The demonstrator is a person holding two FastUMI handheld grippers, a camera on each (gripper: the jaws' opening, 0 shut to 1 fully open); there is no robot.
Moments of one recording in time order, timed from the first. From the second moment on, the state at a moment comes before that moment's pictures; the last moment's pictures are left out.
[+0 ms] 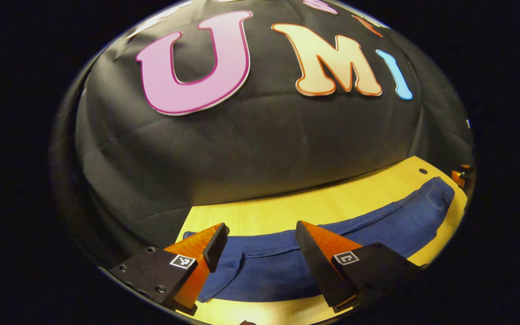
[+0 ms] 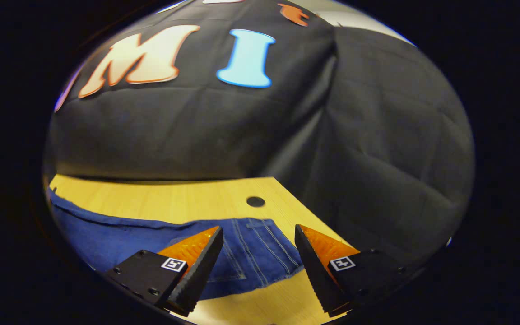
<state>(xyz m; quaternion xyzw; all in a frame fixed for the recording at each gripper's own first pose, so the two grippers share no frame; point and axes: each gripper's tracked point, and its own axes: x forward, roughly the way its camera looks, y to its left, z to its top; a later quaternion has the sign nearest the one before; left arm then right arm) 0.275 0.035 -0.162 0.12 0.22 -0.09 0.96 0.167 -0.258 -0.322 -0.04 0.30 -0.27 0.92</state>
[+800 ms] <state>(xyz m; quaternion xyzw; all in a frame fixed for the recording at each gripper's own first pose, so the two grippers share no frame) 0.207 0.051 -0.072 0.09 0.21 -0.02 0.97 0.138 -0.303 -0.417 0.16 0.37 -0.26 0.87</state>
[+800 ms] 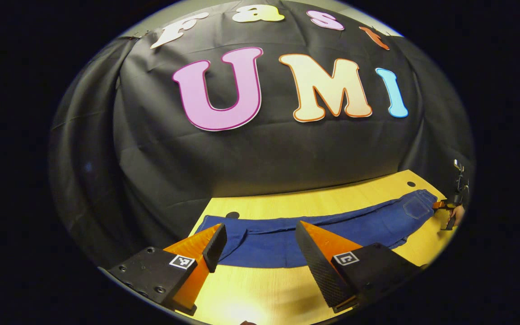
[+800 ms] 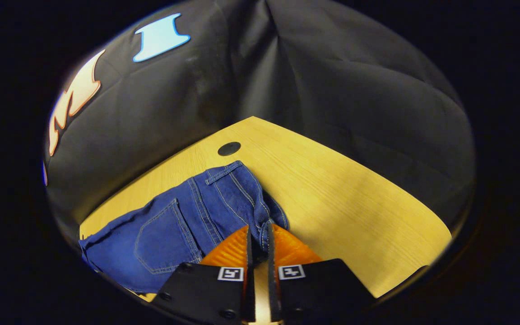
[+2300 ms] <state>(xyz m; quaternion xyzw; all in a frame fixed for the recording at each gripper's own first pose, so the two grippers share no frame) 0.236 0.221 -0.093 0.05 0.23 -0.05 0.97 0.073 -0.244 -0.203 0.13 0.17 -0.06 0.97</state>
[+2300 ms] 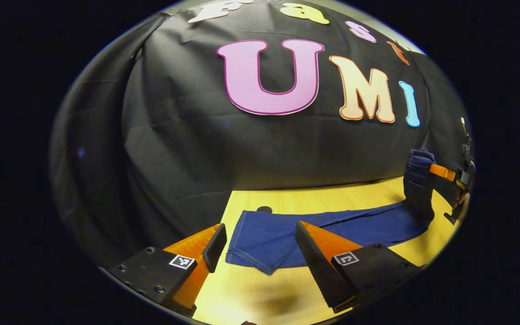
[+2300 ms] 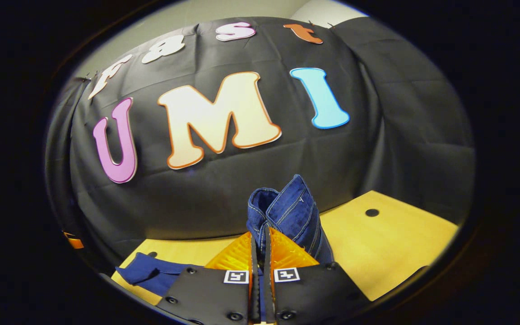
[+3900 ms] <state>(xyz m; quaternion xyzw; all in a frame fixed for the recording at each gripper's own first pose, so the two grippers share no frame) 0.308 0.274 -0.321 0.02 0.40 -0.11 0.91 0.021 -0.286 -0.174 0.06 0.25 -0.02 0.97</state>
